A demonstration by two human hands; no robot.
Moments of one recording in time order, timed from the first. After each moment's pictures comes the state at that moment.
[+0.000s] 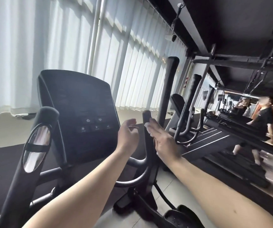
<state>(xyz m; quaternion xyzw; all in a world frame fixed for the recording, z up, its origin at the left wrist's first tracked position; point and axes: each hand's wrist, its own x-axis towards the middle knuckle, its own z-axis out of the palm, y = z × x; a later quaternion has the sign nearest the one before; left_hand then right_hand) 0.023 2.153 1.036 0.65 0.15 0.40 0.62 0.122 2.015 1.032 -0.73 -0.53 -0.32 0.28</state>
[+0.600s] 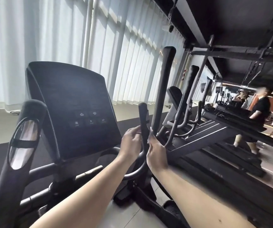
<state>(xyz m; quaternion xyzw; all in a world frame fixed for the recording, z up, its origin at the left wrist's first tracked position) 0.027 2.122 1.001 0.68 0.10 0.35 0.64 0.094 2.023 0.973 -0.78 -0.36 -0.22 0.46</state>
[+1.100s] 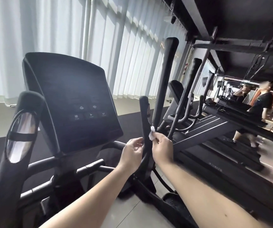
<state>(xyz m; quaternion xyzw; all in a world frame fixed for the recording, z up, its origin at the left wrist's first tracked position) 0.027 2.110 0.943 0.71 0.12 0.31 0.62 0.120 2.013 0.967 -0.80 -0.30 -0.26 0.46</state>
